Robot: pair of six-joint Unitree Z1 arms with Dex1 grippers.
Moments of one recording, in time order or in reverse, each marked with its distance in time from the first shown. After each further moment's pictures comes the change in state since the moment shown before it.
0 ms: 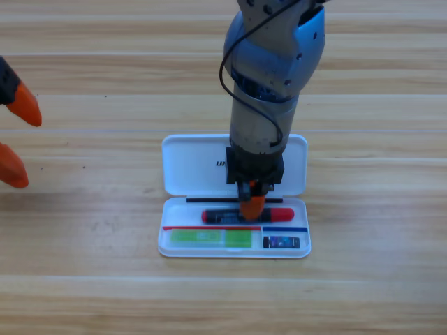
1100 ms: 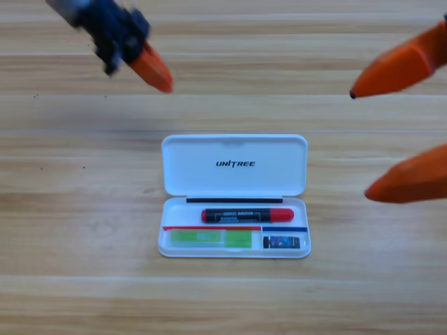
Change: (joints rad) arm 0 0.078 0.568 -0.549 -0.062 -0.400 0.097; arm 1 -0.065 -1.032 0.825 -0.488 0.472 0.280
